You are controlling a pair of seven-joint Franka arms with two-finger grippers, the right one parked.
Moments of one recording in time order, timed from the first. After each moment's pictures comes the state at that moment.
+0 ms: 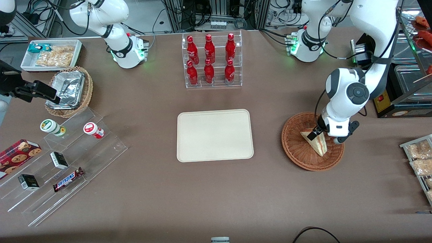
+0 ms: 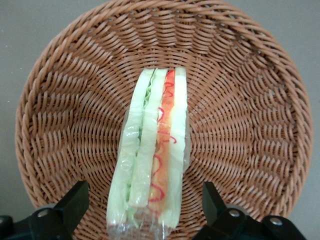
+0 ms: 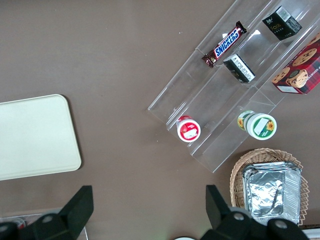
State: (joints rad) arm -0.11 0.21 -0.03 -2.30 0.02 2.53 -0.88
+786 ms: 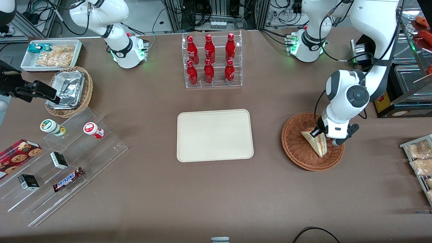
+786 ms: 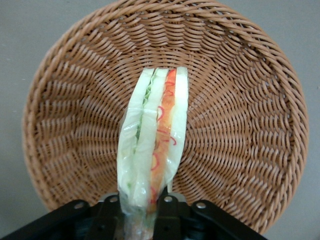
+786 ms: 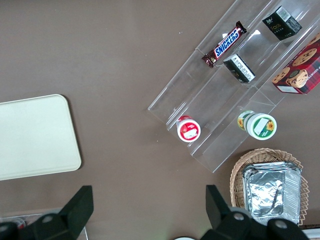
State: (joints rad) arm -0.11 0.20 -0.03 -2.22 0.02 2.39 -0.79
